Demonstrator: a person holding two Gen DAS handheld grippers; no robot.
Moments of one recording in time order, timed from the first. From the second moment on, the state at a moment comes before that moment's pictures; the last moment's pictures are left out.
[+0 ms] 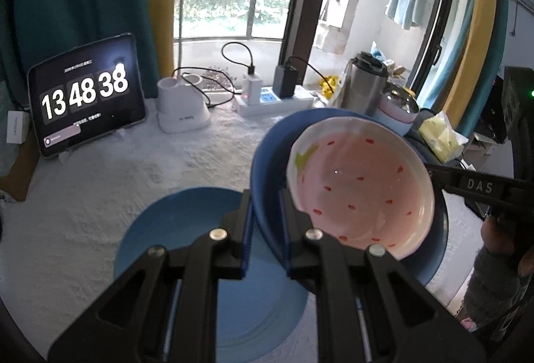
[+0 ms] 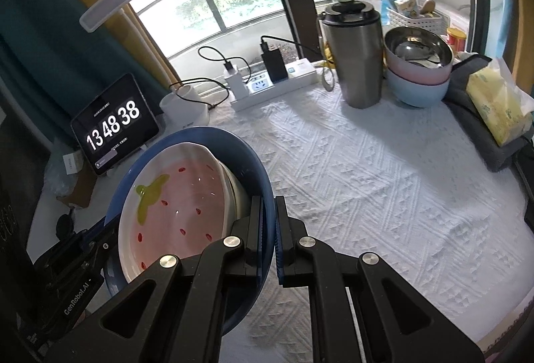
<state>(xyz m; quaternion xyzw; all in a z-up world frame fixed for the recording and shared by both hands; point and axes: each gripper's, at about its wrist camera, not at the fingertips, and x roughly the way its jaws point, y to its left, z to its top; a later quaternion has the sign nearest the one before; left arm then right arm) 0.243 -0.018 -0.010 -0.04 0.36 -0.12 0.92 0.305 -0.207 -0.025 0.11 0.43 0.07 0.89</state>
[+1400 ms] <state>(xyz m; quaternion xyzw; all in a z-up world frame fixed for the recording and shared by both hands) 0.244 0.093 -0.040 -0.09 0.38 -0.05 0.92 0.342 -0.090 -0.058 0.08 0.48 0.12 0.87</state>
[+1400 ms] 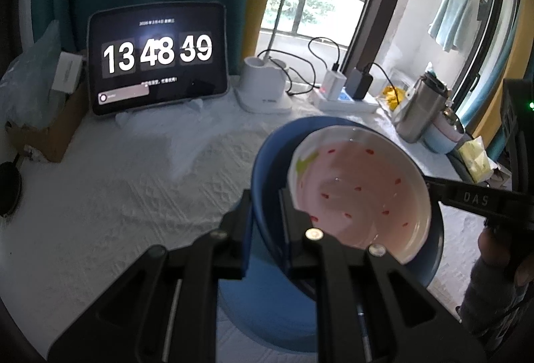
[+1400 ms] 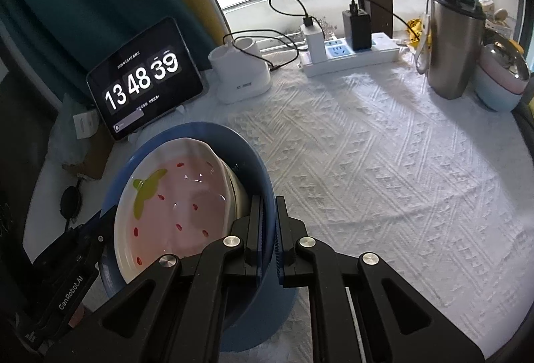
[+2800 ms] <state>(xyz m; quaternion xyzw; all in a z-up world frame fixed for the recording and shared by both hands) 0.235 0.098 -0.048 -0.07 0.39 -0.01 0.92 0.343 -0.086 -0.076 0.06 0.48 0.12 0.87</state>
